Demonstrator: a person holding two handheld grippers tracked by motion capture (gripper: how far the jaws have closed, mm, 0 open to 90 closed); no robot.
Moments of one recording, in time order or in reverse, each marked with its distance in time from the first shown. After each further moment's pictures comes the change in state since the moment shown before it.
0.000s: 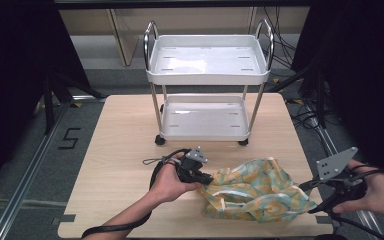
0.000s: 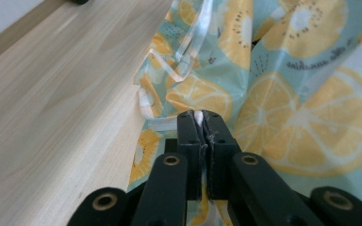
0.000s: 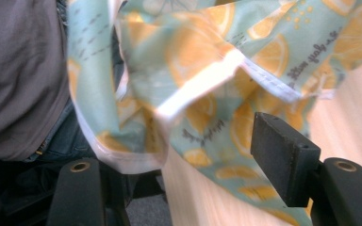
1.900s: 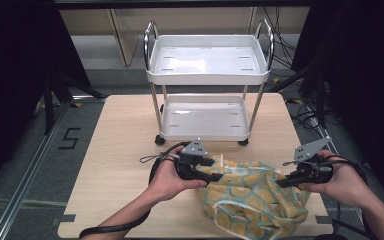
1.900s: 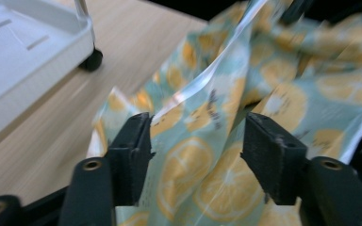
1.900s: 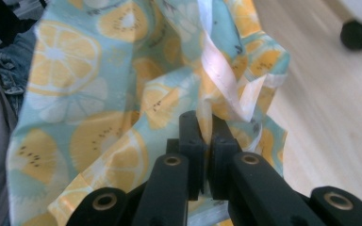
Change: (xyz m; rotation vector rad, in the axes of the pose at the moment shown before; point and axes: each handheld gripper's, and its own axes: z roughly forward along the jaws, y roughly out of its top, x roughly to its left) left arm -0.011 0.019 -0.016 -0.147 0.018 0.049; right arm -0.020 0.035 0.034 -0.068 -0.117 0.160
